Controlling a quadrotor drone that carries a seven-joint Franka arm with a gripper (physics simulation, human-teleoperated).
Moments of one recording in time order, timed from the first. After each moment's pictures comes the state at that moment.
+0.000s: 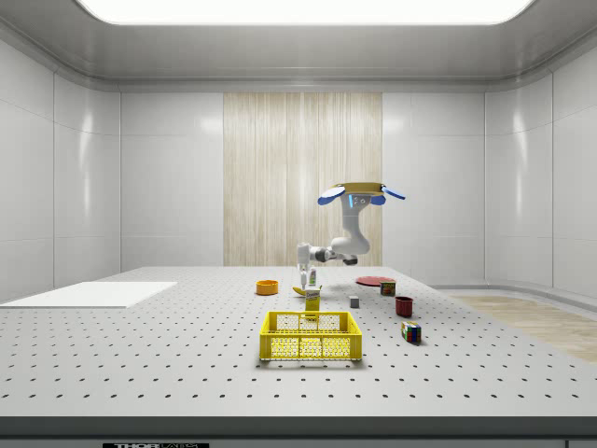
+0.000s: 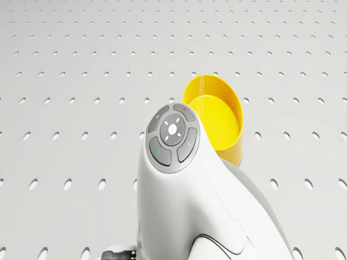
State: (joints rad) arm -1.14 -1.41 1.31 -2.87 -1.87 1.48 1.66
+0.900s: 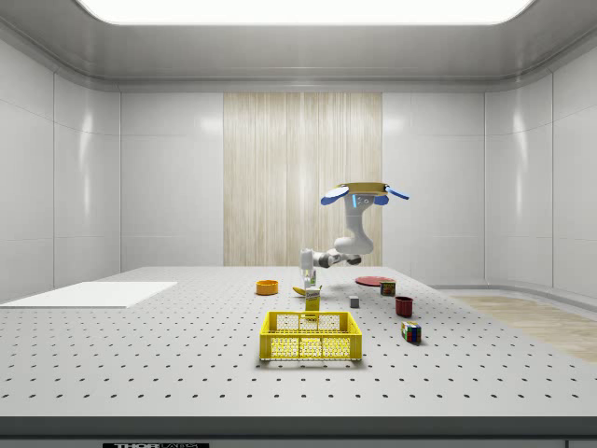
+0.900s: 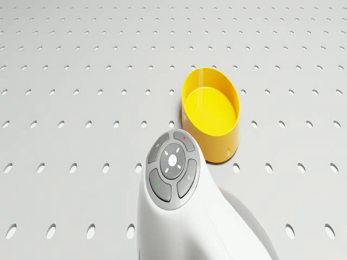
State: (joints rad) arm -1.16 -1.44 1.18 -2.83 -1.98 1.57 1.66
